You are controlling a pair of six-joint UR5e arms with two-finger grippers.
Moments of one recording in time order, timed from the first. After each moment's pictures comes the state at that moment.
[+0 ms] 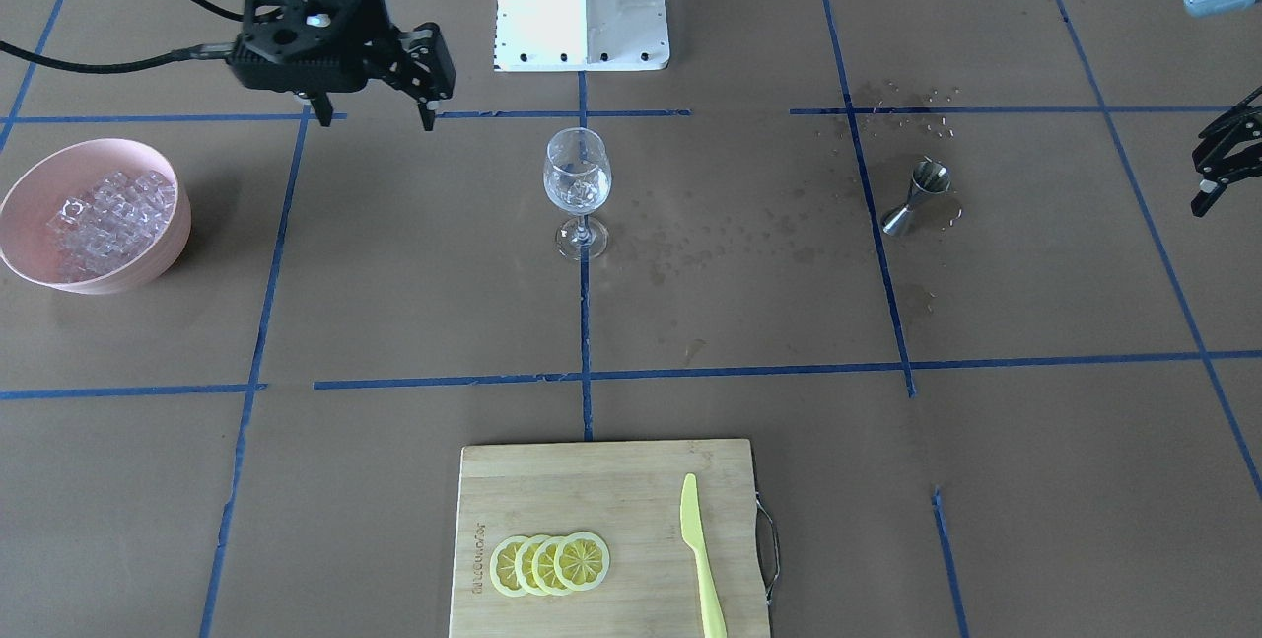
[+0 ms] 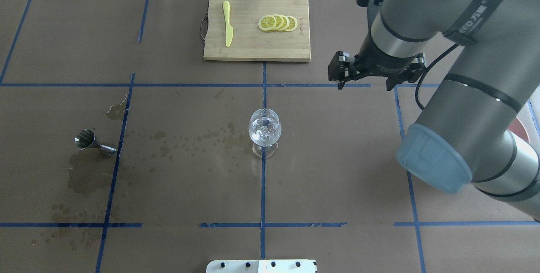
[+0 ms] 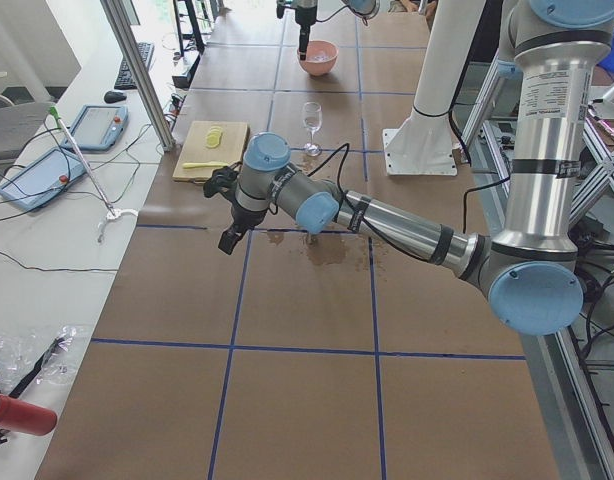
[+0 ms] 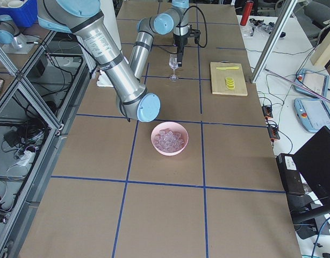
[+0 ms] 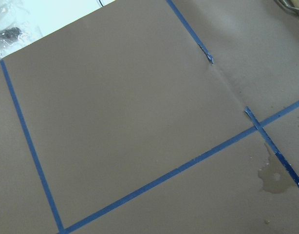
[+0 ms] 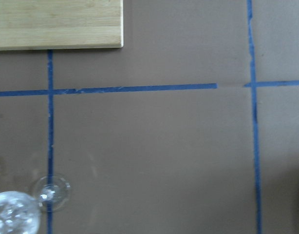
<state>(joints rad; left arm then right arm) -1.36 -1.60 -1.87 -1.90 -2.21 -0.11 0.81 -0.92 2.11 -2.18 2.00 0.93</state>
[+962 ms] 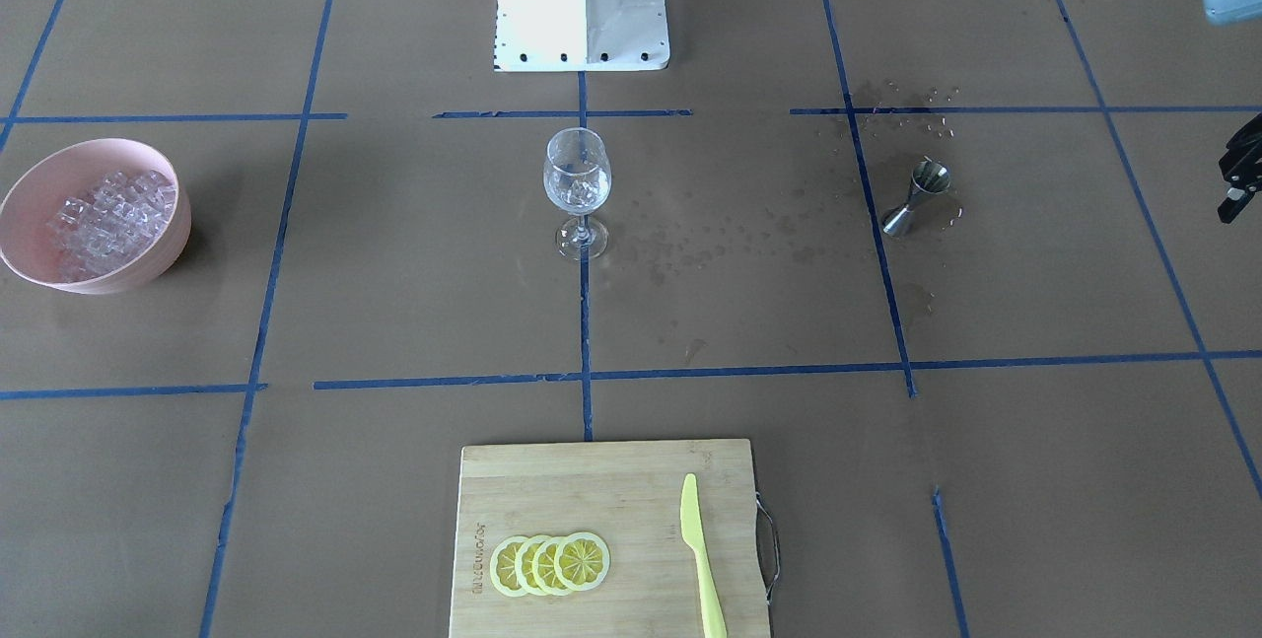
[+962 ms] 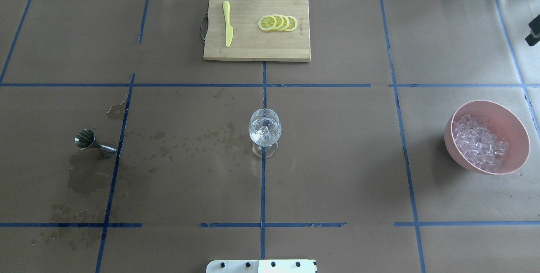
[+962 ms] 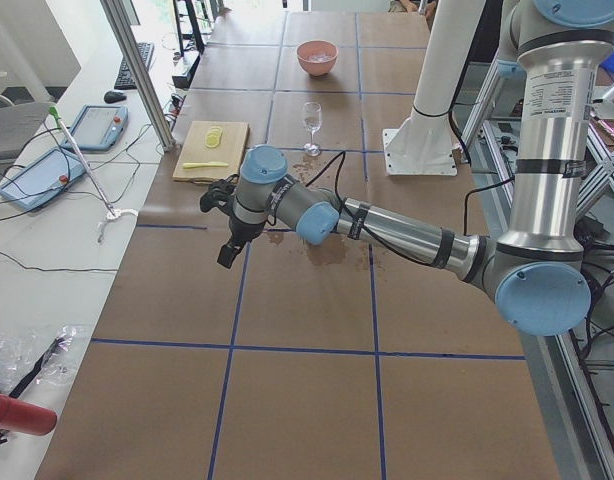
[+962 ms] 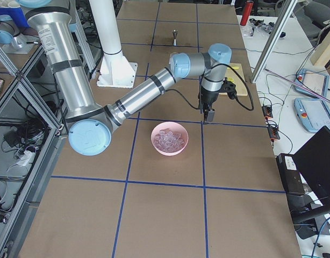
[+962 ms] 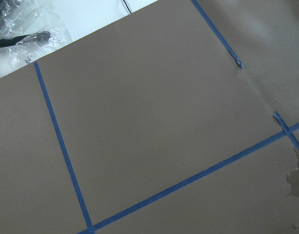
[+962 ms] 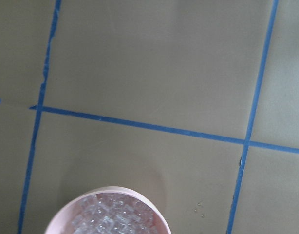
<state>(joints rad) -1.38 -1.59 -1.83 -1.90 -2.21 -0.11 1.42 -1.33 1.85 -1.98 2.28 0.04</state>
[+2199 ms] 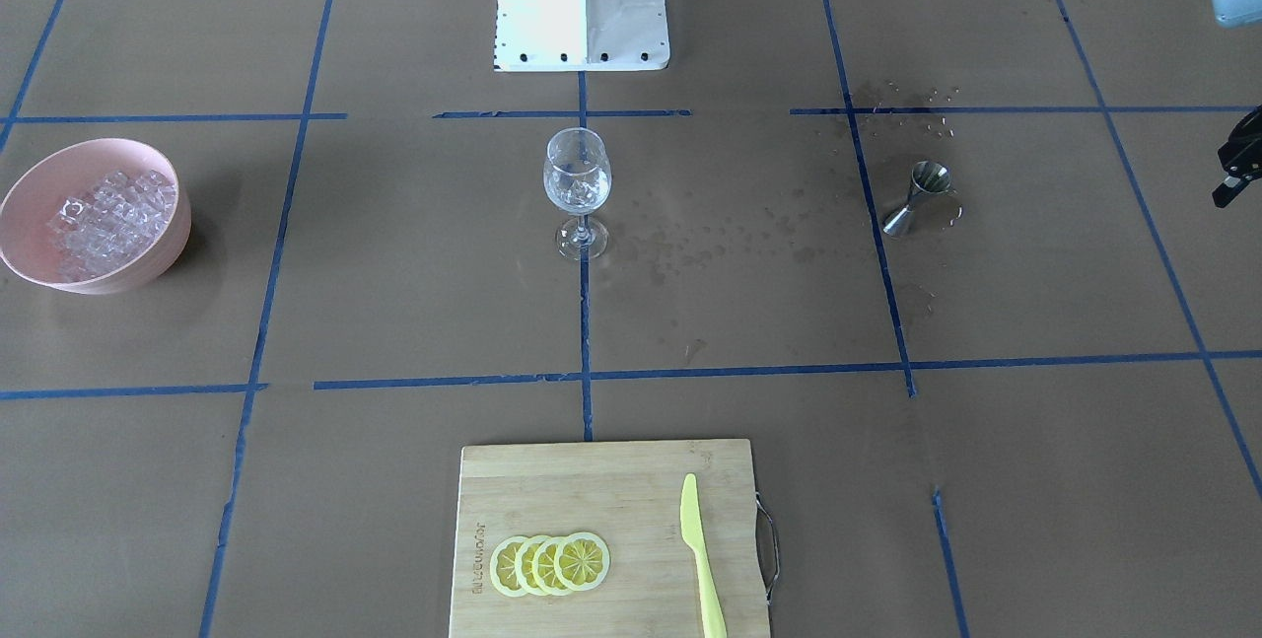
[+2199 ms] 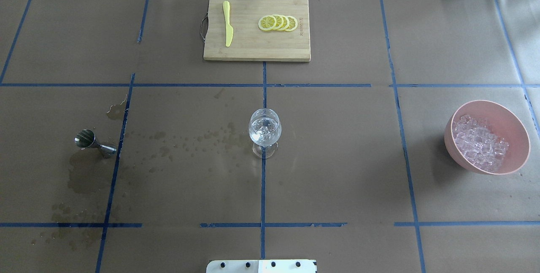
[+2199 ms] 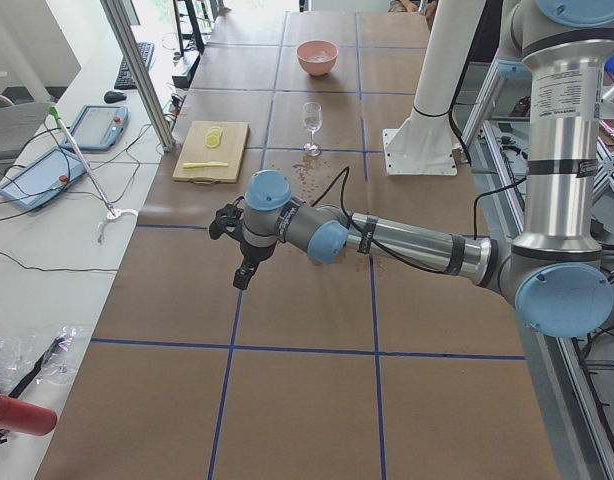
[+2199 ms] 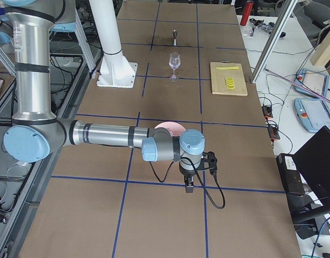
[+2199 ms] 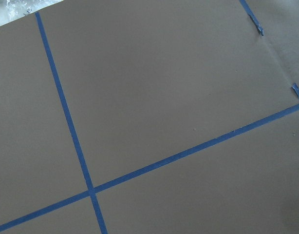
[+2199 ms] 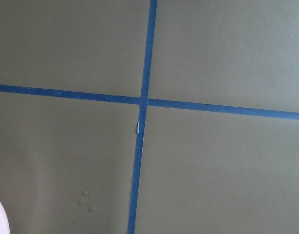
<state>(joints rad) -1.40 -1.52 -1.80 -1.87 -2.29 -0.11 1.54 -1.61 1.58 -1.44 2.31 0.00</state>
